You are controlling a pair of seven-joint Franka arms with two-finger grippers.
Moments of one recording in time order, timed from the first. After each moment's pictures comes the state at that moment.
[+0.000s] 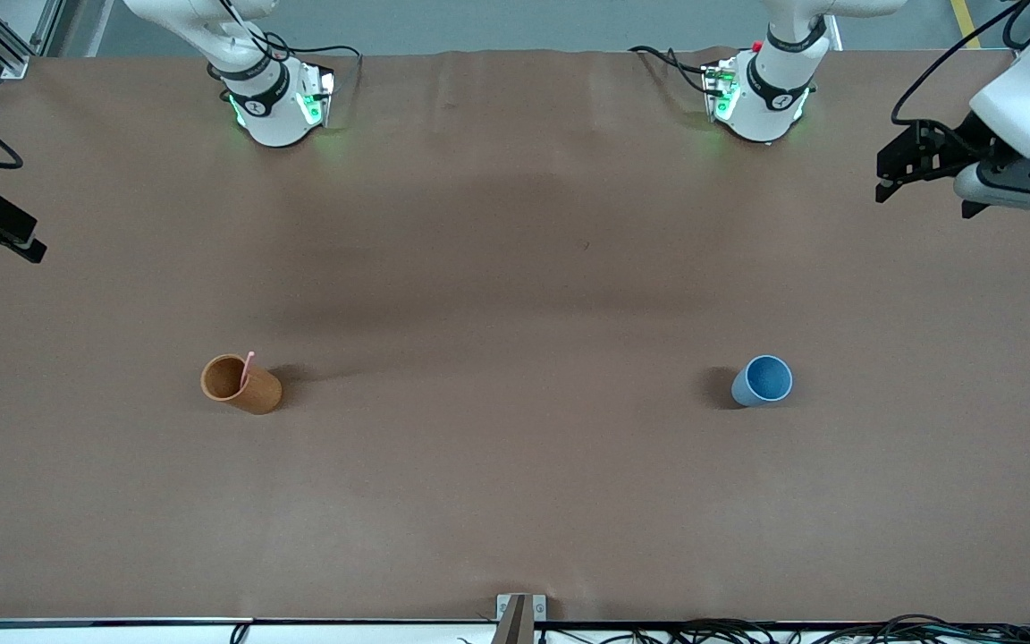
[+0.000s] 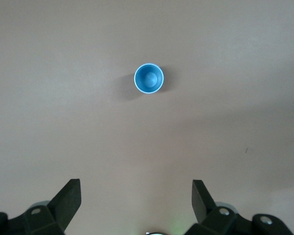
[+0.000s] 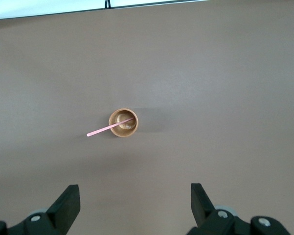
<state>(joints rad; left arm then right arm) -0.15 -0.03 0.01 -1.56 -0.02 1.50 0.07 0.03 0.08 -0.04 -1.35 -0.01 1.51 0.08</state>
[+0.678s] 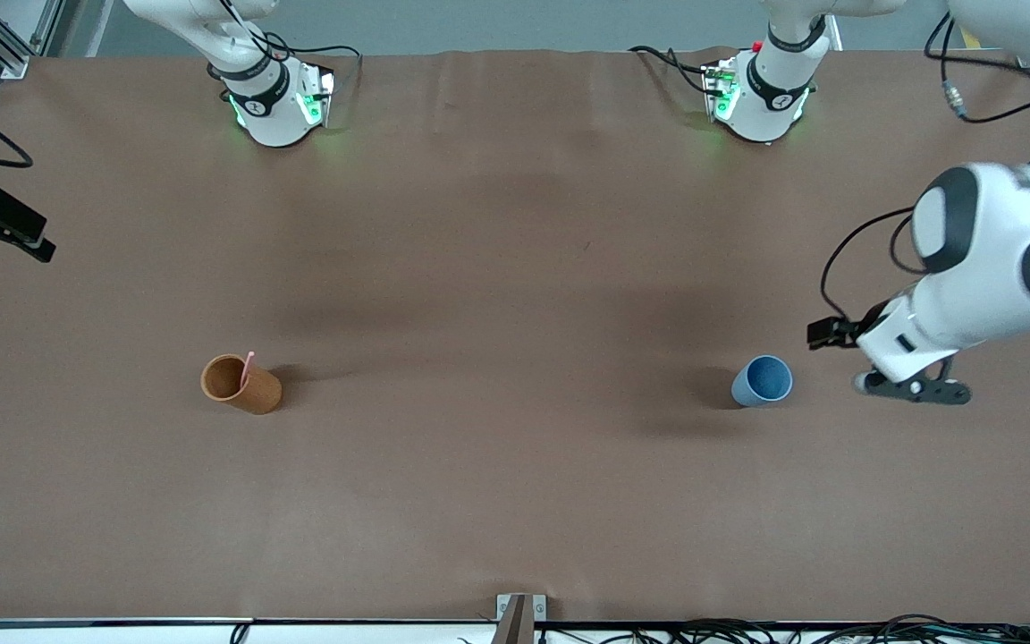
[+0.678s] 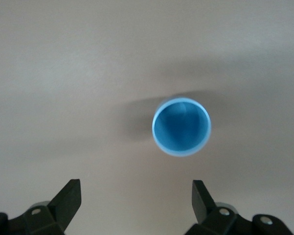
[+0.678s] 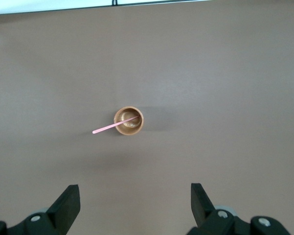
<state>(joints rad) -0.12 0.35 0.03 -1.76 -0.03 2.02 0.07 0.03 0.08 -0.01 -1.36 -0.01 1.50 0.08</state>
